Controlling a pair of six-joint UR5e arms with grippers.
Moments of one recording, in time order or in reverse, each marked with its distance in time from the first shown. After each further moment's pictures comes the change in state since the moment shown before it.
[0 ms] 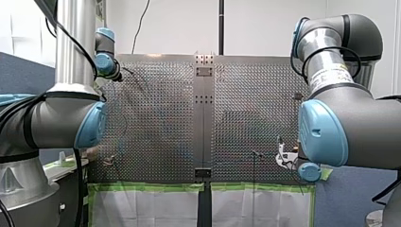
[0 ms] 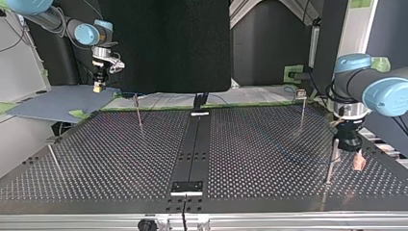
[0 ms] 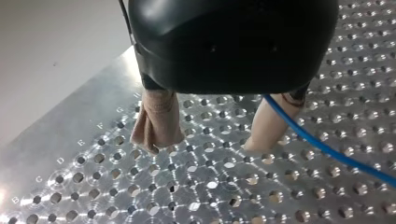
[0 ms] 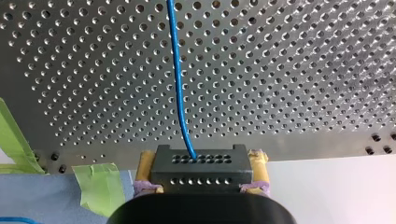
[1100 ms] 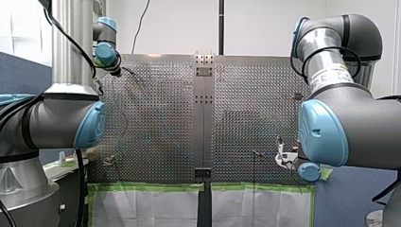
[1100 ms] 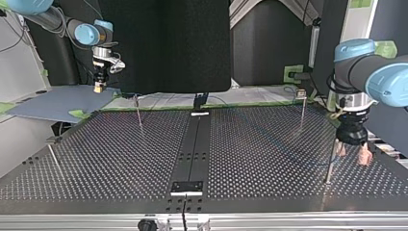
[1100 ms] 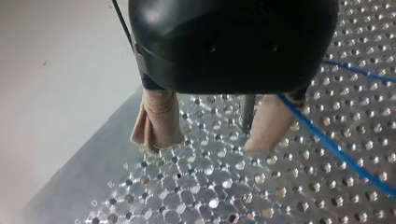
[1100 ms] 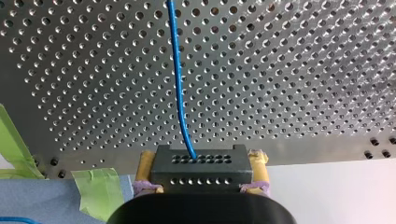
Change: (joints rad) left arm -0.033 0.097 -0.020 -0.101 -0.086 0.059; right arm 0.002 0.000 0.000 -0.003 -0.010 0.002
